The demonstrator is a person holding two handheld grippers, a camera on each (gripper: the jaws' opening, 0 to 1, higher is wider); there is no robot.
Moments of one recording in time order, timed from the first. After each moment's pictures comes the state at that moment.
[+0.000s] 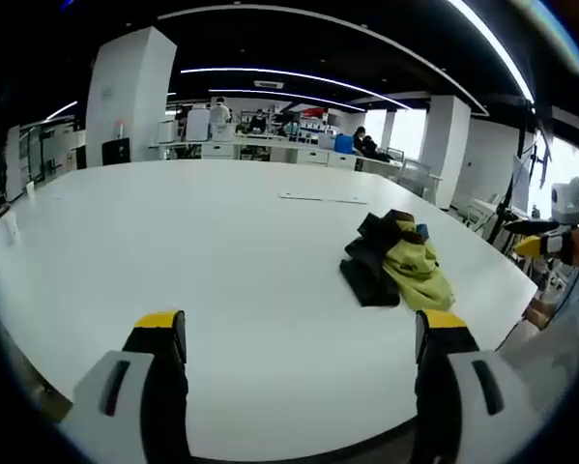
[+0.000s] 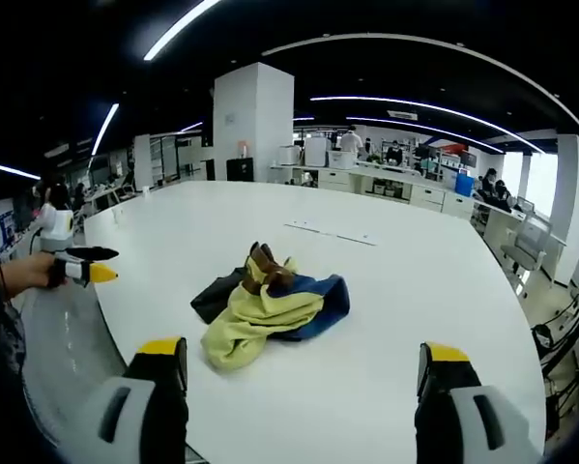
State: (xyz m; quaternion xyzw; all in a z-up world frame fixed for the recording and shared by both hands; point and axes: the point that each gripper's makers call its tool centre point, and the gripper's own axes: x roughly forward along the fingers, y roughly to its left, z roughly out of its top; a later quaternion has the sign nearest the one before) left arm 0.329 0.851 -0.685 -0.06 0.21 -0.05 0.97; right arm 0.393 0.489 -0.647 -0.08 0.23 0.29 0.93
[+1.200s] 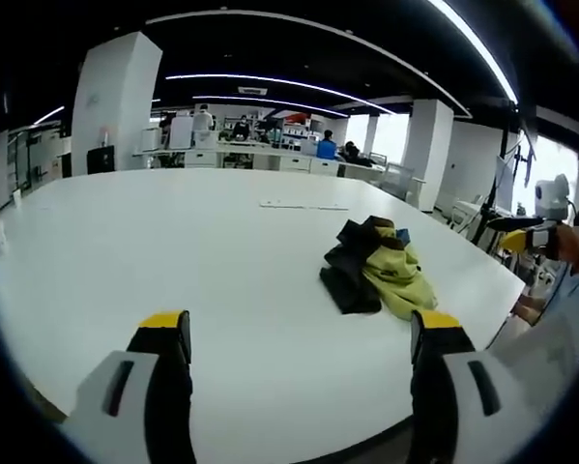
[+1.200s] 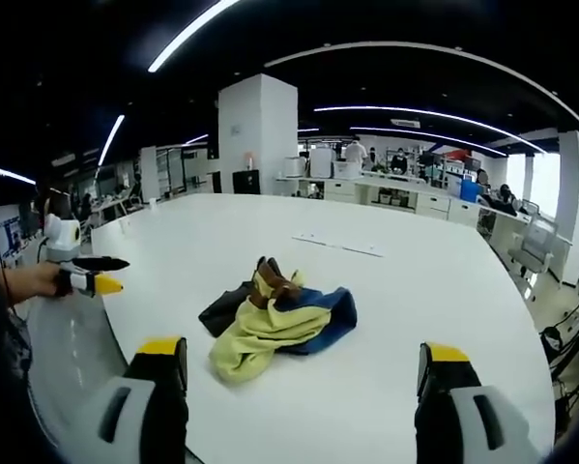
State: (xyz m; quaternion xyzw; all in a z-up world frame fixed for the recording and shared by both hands) left arm 0.332 0.831 -0.674 -0.05 0.19 -0.09 0.98; right arm 0.402 0.490 -0.637 -0.05 0.21 0.31 0.93
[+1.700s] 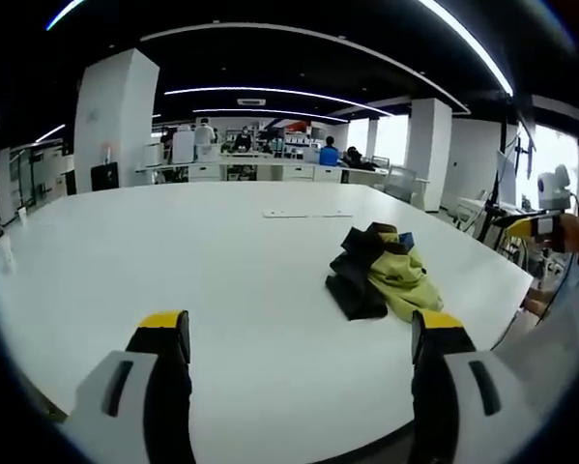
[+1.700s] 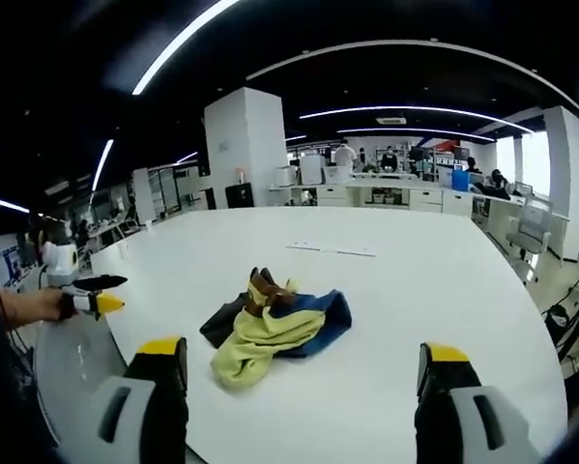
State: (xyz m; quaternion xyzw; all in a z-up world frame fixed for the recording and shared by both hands) left arm 0.330 0.833 -0.663 -0.03 0.18 -0.08 0.98; right arm 0.402 0.470 -0.632 -0.01 0.21 0.29 0.93
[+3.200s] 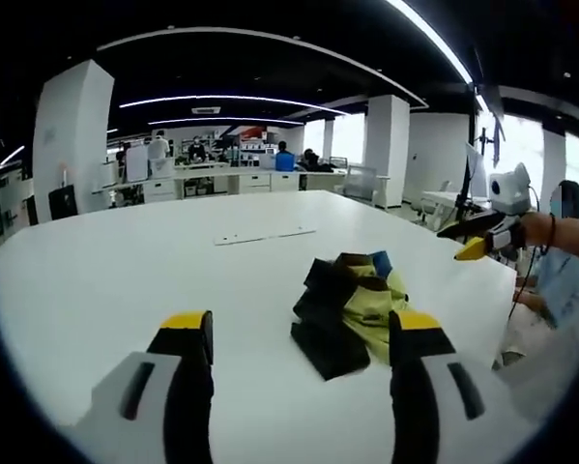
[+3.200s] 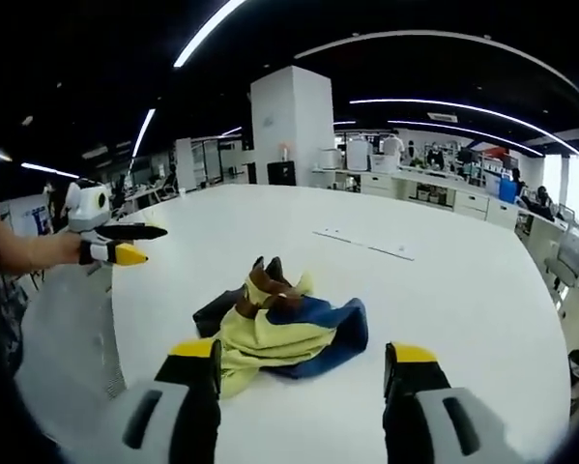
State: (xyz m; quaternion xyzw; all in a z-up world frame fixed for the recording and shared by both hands) left arm 0.418 0.781 -0.642 0.00 0.15 -0.18 0.97; right arm 0.467 0.513 -0.659 -0.07 0.23 0.40 0.89
